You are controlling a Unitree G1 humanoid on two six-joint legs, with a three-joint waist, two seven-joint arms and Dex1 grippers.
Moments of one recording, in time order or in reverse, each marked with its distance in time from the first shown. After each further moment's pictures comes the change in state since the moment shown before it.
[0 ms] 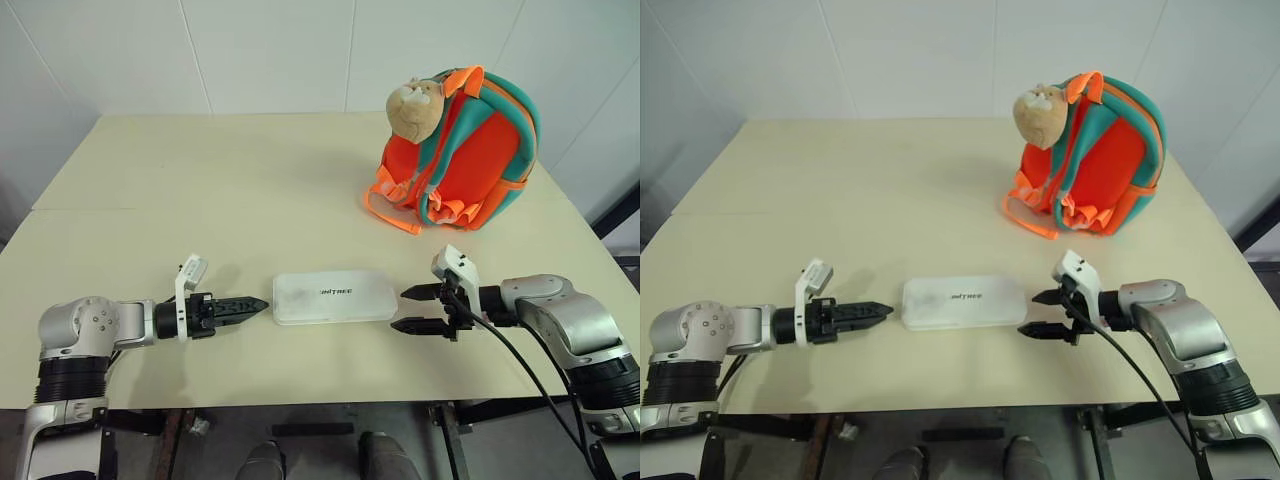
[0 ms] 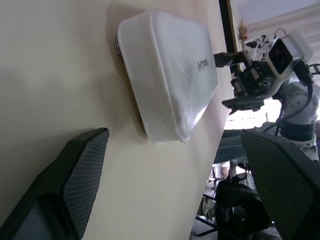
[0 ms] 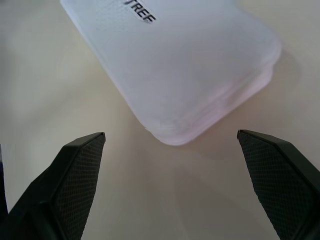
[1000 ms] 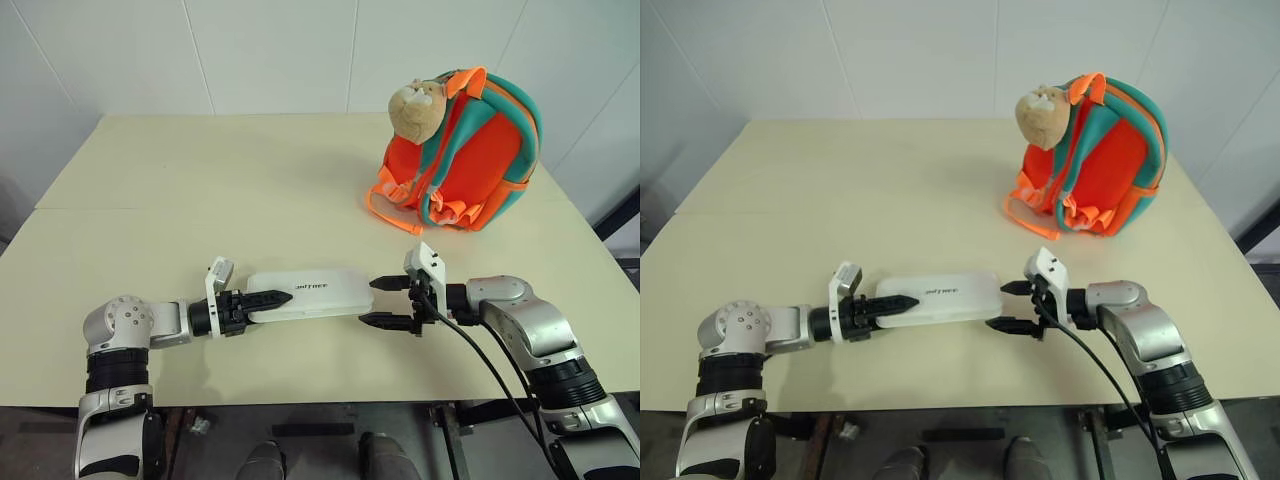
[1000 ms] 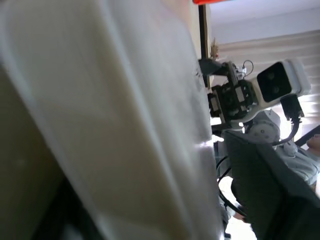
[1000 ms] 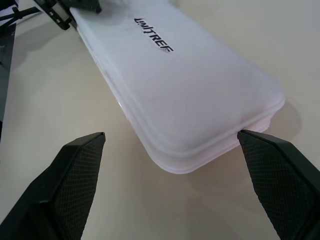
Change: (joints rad) left arm -0.057 -0.183 0.098 0.089 0.001 0.122 0.113; right arm -0.011 0.147 0.022 0.043 -0.028 -0.193 -0.041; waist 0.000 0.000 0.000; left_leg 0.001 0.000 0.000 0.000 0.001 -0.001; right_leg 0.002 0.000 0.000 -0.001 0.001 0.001
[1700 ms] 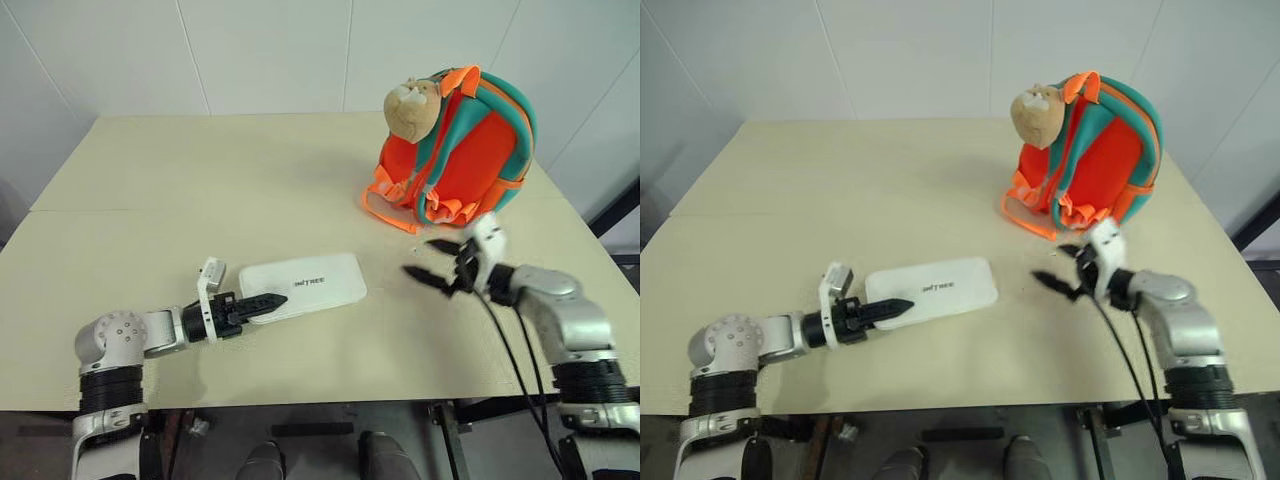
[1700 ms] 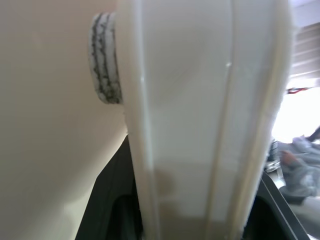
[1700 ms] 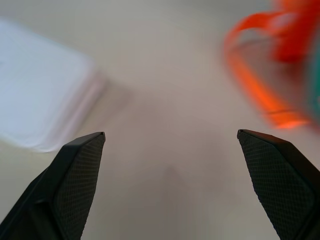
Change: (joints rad) left arm 0.128 0.021 0.042 -0.177 -0.036 -0.150 -0.032; right arm -0.052 -0.035 -0.329 0.174 -0.030 -0.105 -0.328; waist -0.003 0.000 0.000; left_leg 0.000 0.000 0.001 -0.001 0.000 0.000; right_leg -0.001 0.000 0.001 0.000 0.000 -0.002
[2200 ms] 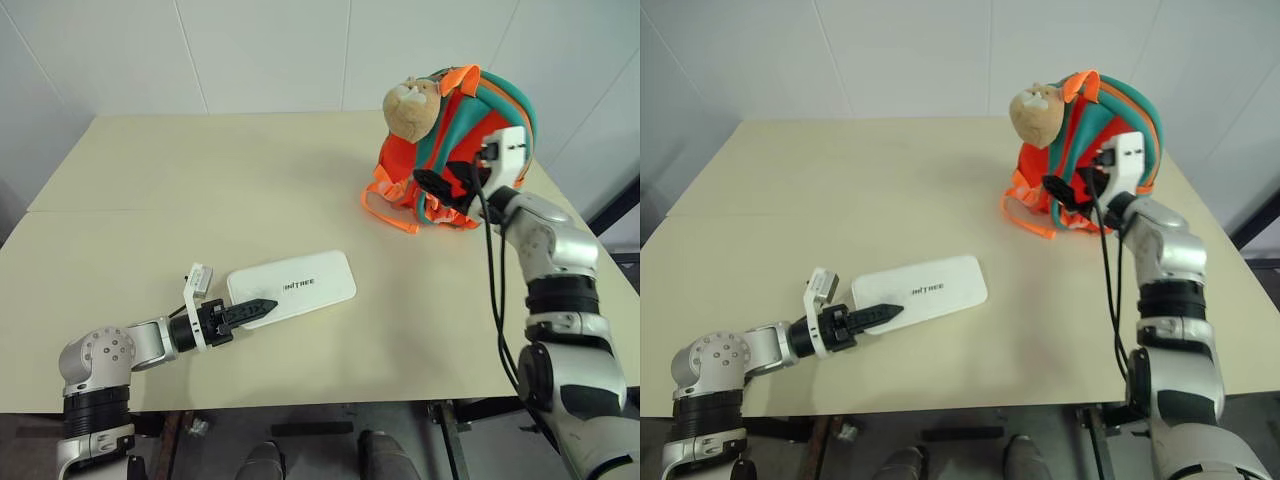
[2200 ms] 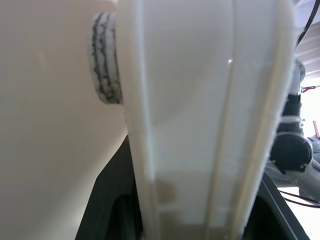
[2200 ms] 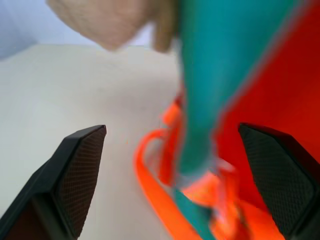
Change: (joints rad) left arm 0.081 0.002 -0.001 -0.071 -0.039 -0.055 -0.005; right arm -0.485 0.174 -0.012 0.499 -0.010 -0.061 -0.092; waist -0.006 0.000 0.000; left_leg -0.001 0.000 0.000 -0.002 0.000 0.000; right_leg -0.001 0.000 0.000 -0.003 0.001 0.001
